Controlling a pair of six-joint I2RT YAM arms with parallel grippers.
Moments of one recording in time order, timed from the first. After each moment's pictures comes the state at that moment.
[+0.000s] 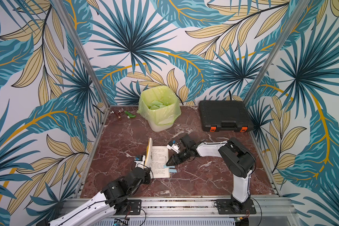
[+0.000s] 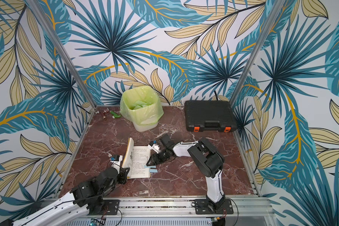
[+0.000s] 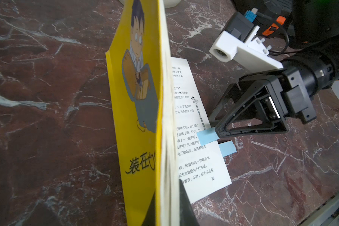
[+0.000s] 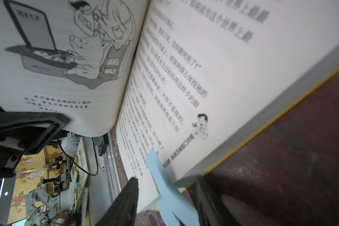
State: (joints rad) left arm -0.88 0.45 0.27 -0.52 -0.30 -0.71; right arm 0.67 1.97 1.03 -0.11 -0.84 0.28
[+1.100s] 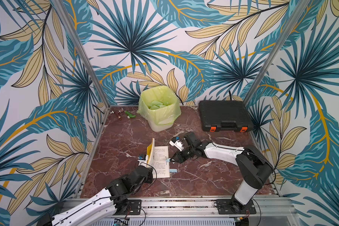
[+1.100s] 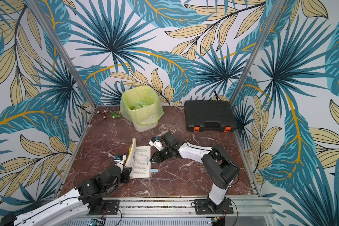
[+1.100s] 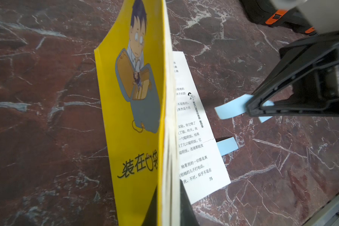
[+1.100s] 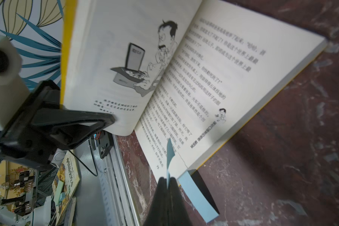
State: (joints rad) left arm -0.88 0.56 0.27 -0.43 -0.27 -0.70; right arm 0.67 1.70 1.01 -0.21 -0.69 0.28
